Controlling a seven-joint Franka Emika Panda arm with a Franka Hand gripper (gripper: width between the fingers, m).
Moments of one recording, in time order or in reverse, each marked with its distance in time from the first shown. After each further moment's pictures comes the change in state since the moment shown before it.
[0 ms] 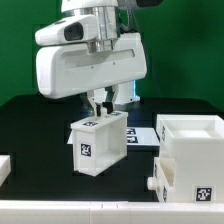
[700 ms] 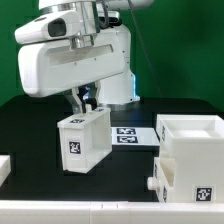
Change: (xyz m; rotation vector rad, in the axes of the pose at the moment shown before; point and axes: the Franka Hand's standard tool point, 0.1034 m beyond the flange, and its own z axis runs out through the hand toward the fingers) arm -0.019 0.013 -0.003 0.032 0.025 -0.088
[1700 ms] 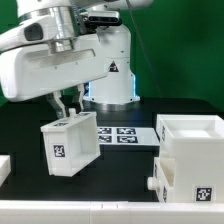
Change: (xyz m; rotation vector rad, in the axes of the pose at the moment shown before) arm -0.030 0.017 0.004 -0.009 0.096 0.002
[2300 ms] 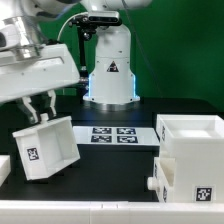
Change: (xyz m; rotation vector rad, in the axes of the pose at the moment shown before) arm -0.055 0.021 0.000 -0.021 0.166 -0.010
